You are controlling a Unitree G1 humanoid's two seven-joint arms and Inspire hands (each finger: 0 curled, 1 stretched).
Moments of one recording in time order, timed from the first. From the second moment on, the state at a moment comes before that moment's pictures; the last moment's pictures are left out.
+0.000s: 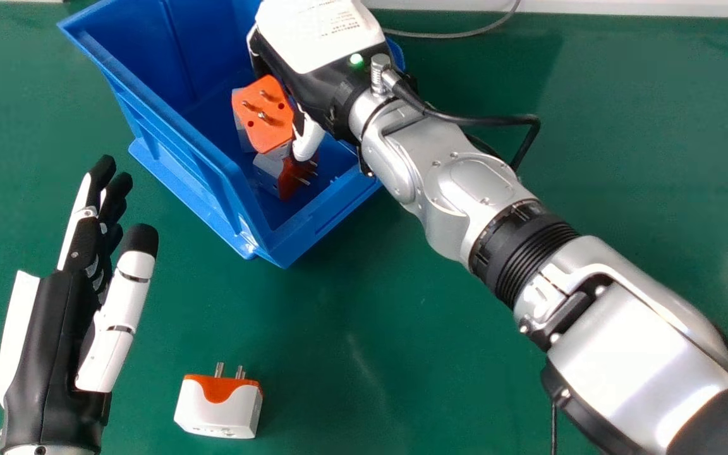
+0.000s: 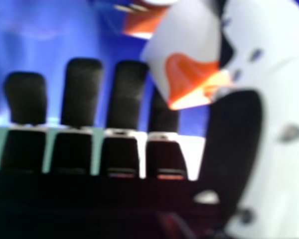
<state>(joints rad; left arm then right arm) 0.51 0.11 0.20 -0.37 -0.04 -0.29 -0.14 -1.17 0.07 0.63 1.15 -0.93 0.01 -0.19</state>
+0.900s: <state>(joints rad) 0.53 0.10 0.20 -0.41 -0.03 -0.24 -0.12 -1.17 0.08 0.68 1.21 -0.90 0.03 -0.34</state>
